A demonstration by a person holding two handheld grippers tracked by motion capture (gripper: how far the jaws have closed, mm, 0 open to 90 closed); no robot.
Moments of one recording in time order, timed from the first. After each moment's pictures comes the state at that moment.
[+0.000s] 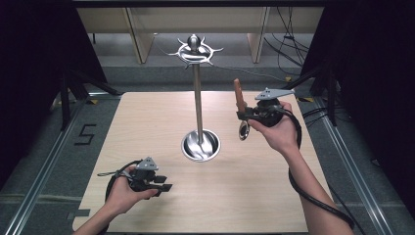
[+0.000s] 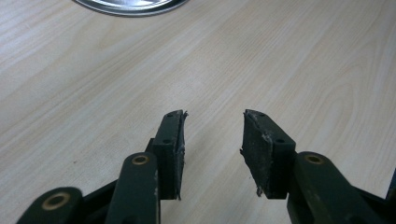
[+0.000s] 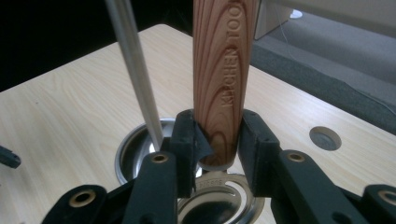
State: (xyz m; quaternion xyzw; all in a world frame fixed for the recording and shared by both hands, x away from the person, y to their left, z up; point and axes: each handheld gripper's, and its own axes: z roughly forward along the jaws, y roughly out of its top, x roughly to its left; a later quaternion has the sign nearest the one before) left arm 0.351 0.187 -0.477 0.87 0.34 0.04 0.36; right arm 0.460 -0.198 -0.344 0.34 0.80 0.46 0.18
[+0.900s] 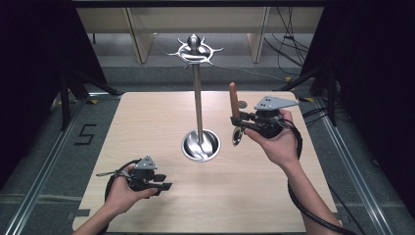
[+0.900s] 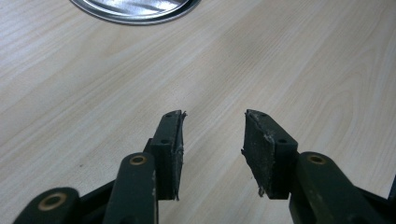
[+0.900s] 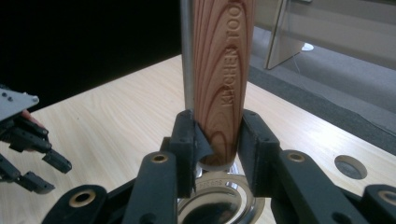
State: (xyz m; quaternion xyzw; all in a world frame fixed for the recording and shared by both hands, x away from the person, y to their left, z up) left arm 0.351 0.189 -0.474 0.86 0.35 0.05 0.37; right arm 0.419 -0.185 -0.330 0.30 0.79 0.51 0.18
